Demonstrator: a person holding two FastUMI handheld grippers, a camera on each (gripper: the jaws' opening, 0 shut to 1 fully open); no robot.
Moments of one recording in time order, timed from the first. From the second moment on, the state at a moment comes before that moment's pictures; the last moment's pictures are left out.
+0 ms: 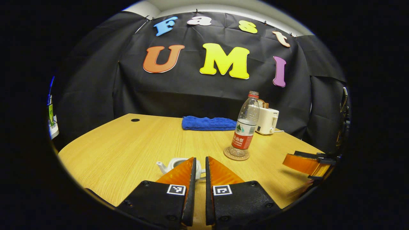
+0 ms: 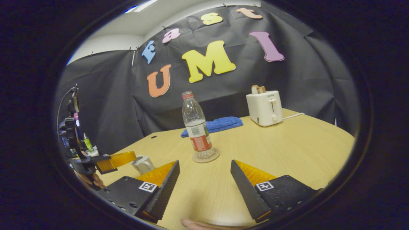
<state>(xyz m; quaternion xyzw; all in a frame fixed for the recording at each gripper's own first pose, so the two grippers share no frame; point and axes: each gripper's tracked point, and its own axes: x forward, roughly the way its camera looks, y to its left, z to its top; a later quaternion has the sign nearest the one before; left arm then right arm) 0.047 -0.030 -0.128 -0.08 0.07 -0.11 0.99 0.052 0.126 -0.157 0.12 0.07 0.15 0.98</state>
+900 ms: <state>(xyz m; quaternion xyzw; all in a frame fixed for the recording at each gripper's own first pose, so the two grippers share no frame) 0.026 -0.040 -0.114 -0.07 0.05 -0.14 0.99 0.042 0.100 -0.142 0.09 0.04 0.10 0.99</state>
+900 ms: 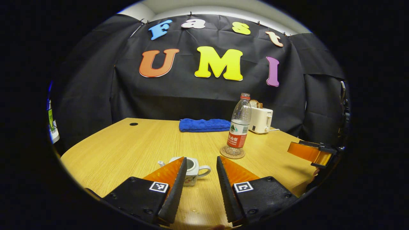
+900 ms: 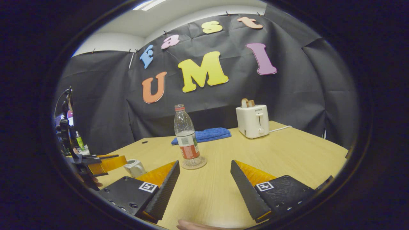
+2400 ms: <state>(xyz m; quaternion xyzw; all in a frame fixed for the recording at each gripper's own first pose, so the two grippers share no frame) -0.009 -0.247 0.102 0.01 -0.17 -0.12 0.98 0.006 -0.112 0.067 0.02 -0.17 -0.06 0.98</state>
